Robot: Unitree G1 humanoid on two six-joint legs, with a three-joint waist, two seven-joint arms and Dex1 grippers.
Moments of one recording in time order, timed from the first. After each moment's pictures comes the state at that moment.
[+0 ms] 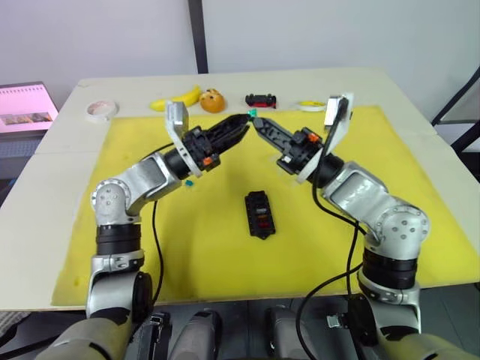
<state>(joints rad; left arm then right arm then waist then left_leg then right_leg) -0.72 0.30 0.24 0.12 -1.74 1.11 -0.05 -0.59 -0.29 -0.16 -0.38 1.49 0.88 -0.16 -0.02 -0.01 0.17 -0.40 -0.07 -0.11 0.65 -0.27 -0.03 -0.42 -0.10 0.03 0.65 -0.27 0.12</state>
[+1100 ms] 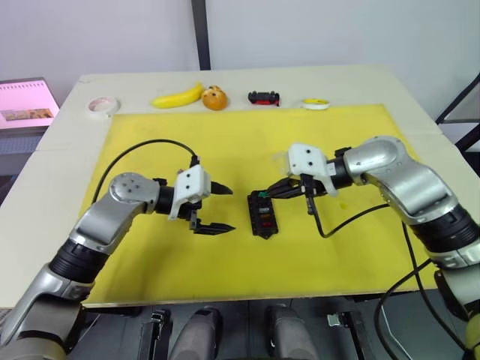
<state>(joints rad) -0.55 0.71 -0.30 -0.09 -0.37 0.31 -1.16 -0.83 -0.85 0.43 -0.11 0.32 0.50 1.20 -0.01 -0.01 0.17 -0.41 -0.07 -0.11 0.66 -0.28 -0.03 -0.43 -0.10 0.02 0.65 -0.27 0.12</state>
